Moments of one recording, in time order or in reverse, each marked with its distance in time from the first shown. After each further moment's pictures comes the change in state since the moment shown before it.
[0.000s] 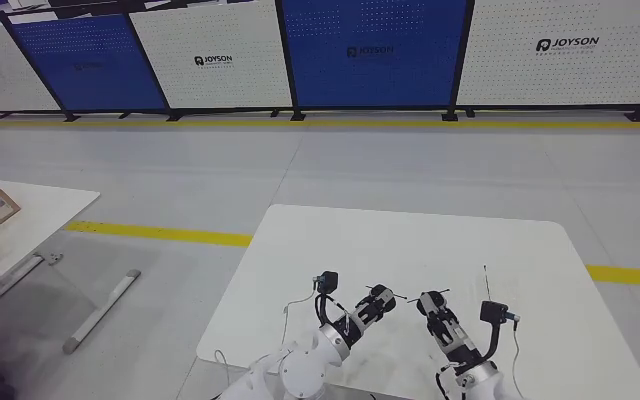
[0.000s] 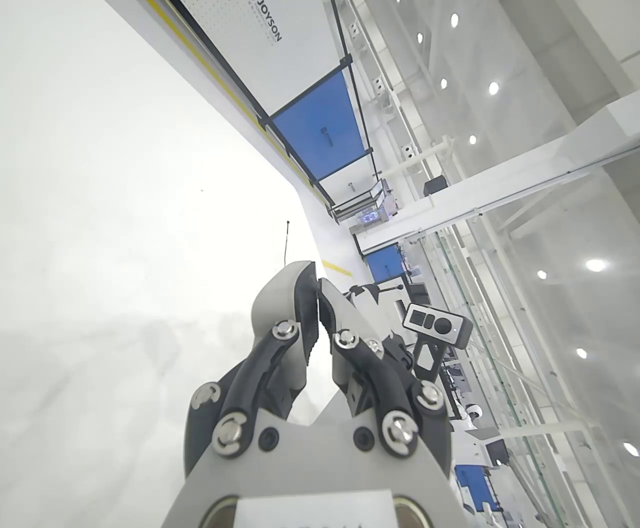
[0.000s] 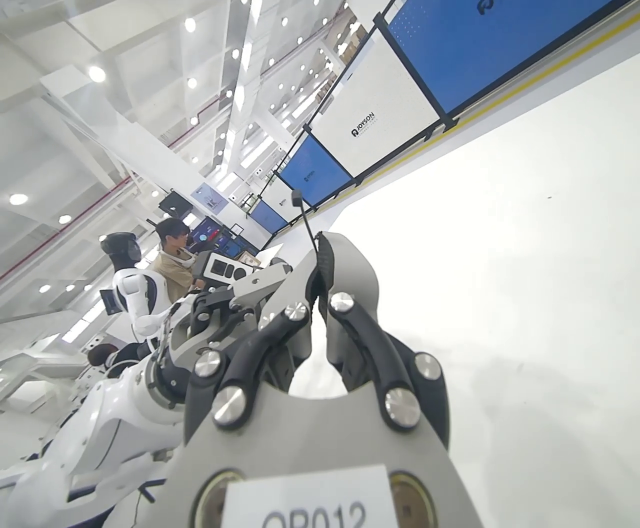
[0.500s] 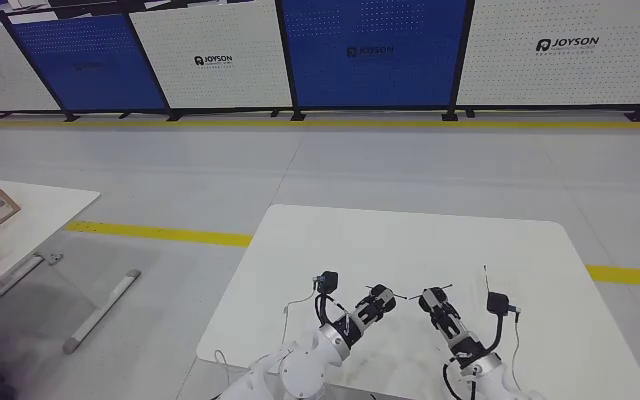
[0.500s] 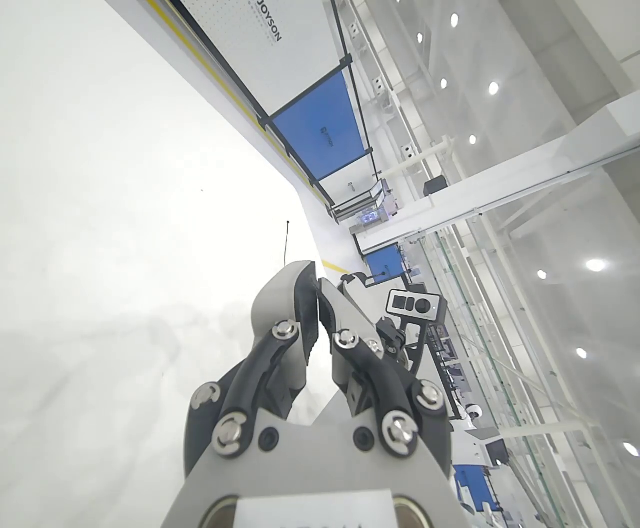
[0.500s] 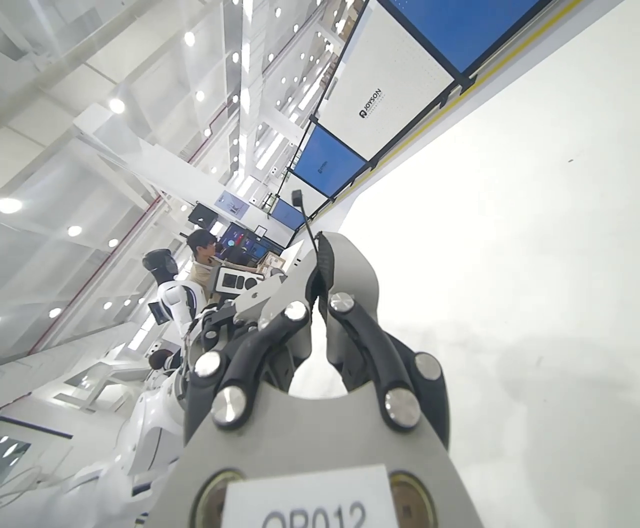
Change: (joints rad) left arm 0.000 0.000 0.000 0.000 0.000 0.000 0.000; right arm 0.036 -0.005 0.031 0.043 0.172 -0.006 0.117
